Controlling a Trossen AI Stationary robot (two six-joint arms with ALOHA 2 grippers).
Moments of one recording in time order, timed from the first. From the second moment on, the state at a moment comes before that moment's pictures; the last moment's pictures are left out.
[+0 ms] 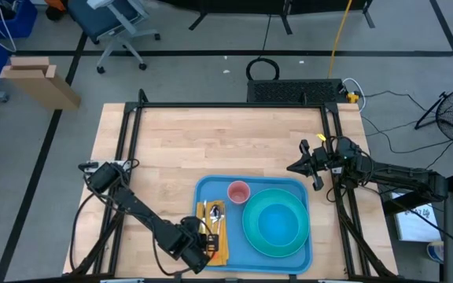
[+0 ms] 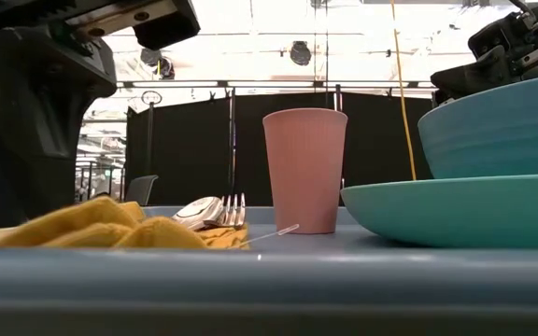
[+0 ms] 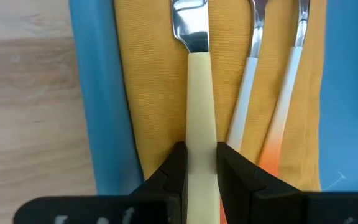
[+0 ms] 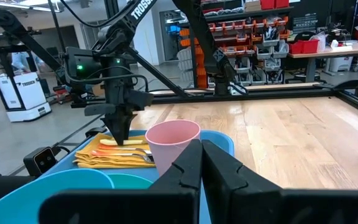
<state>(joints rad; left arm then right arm) -0.68 2.03 1.39 -0.69 -0.22 -2.19 -0.35 0.33 0.02 0.32 -0.56 0.11</state>
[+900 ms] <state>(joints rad) -0.61 2.06 1.38 -0.65 -0.09 -2.03 -0.35 0.33 0.02 0.32 -0.56 0.12</state>
